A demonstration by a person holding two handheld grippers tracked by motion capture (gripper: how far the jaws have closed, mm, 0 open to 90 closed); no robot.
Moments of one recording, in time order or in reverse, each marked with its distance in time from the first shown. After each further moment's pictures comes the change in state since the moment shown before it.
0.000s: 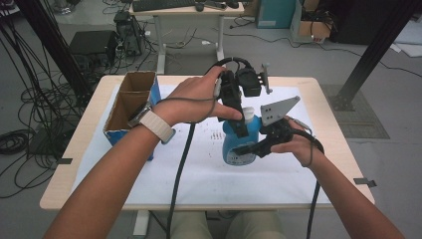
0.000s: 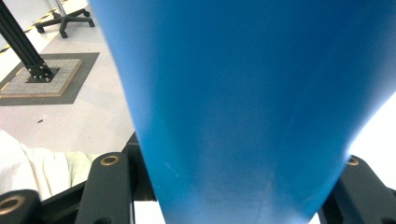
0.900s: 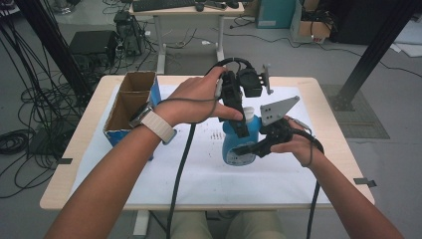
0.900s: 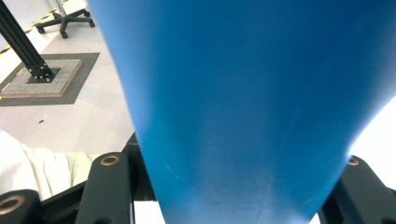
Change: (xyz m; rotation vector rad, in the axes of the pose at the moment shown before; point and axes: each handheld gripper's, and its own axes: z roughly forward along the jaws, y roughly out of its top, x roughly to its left) left arm 0.000 0.002 0.001 0.007 0.001 0.008; right arm 0.000 0.000 0.000 -0.001 0.001 0.006
